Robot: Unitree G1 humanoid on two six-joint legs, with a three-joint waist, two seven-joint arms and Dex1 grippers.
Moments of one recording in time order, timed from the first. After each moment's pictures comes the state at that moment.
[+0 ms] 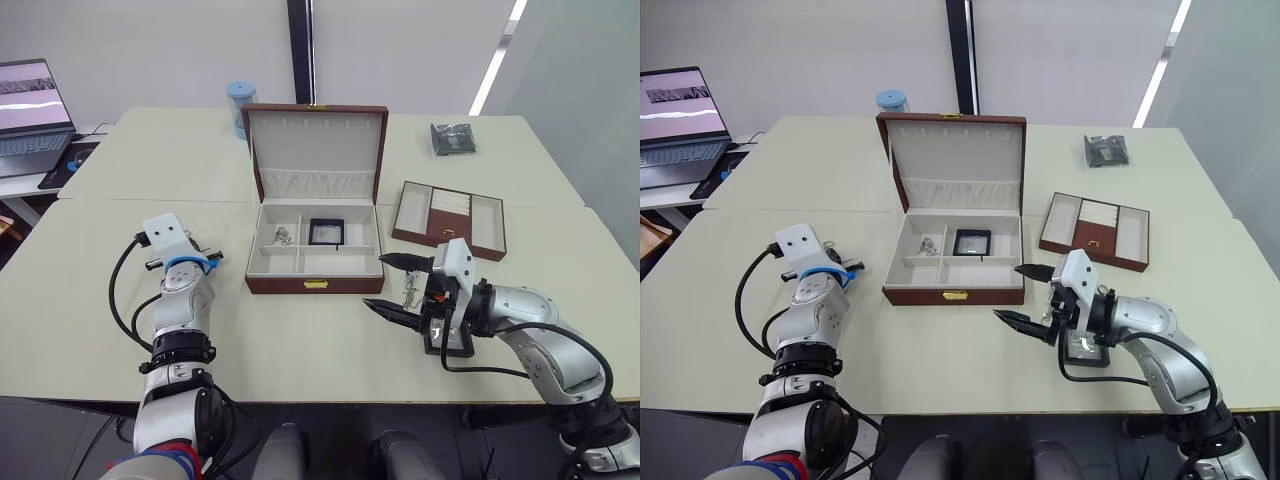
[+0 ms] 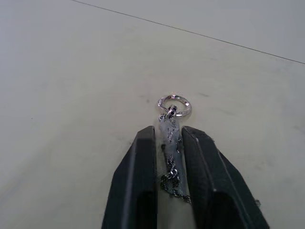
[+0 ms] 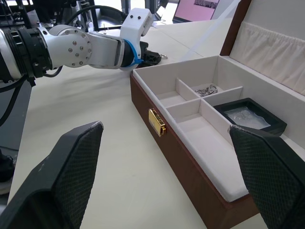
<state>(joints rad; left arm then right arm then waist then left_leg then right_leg) -0.63 0.27 0.39 0.56 -0.16 0.29 0.21 -0.26 -0.53 0.12 -0.34 0.44 0.39 0.87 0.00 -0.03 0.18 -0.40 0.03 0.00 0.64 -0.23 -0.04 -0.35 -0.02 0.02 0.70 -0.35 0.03</state>
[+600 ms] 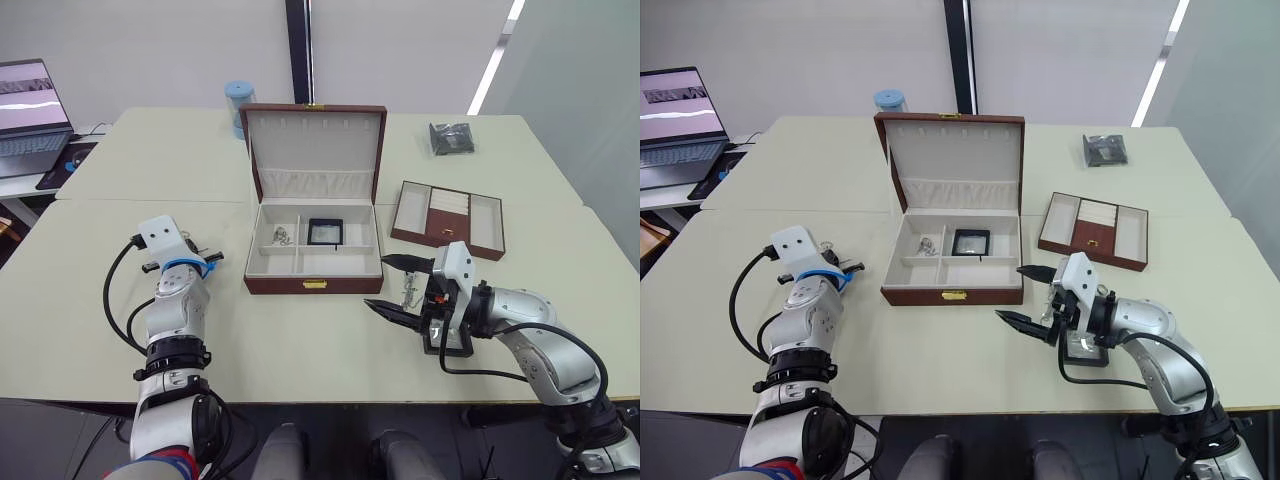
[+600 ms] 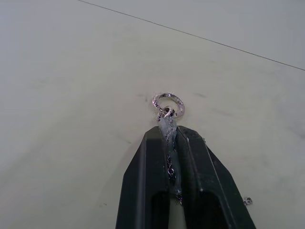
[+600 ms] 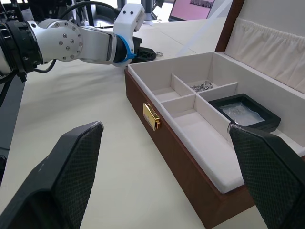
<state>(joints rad) -0.58 0.30 0.38 0.46 -0.20 0.35 0.11 -0.26 -0.53 0.12 -0.32 0.42 0.36 0.88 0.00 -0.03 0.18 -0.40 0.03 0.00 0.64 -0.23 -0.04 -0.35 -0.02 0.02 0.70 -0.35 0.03</state>
